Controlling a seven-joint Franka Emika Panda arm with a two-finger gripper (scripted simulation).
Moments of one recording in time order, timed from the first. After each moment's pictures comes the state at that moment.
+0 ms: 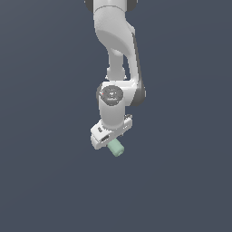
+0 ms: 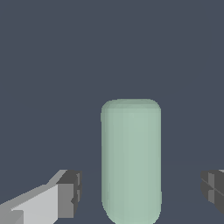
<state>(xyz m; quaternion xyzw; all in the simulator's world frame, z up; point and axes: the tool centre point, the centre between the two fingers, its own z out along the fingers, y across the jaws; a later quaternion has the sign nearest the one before) 0.037 -0.013 0.090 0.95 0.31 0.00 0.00</state>
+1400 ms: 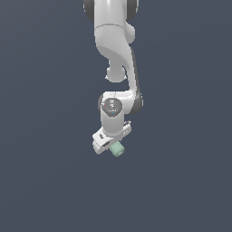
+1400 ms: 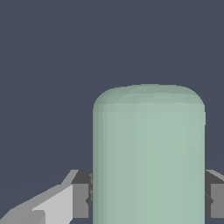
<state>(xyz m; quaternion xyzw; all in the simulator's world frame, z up) 0.037 -0.013 0.039 0.95 0.32 0.00 0.00</state>
